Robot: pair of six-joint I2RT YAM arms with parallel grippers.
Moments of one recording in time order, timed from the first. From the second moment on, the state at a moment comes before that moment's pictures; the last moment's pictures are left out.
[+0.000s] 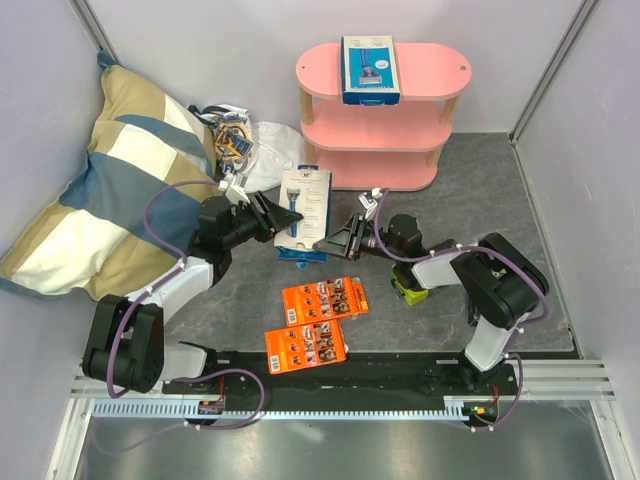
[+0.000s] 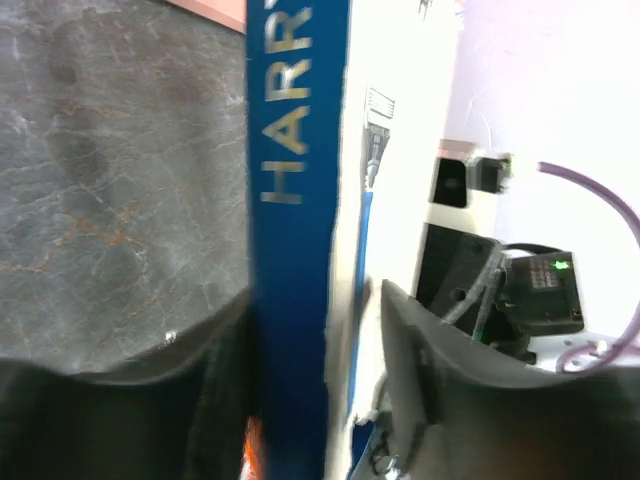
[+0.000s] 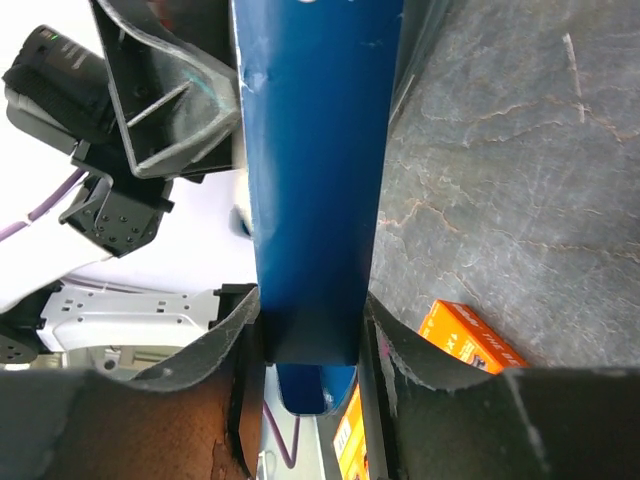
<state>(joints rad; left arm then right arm) -0.25 1.31 0.63 0.42 0.55 -0.92 0.58 1.78 0.65 1.11 -0.67 1.17</state>
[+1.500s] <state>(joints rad) -0.12 1.03 0.96 0.05 0.29 -0.63 0.41 1.33 1.35 -0.19 -0.72 0.57</state>
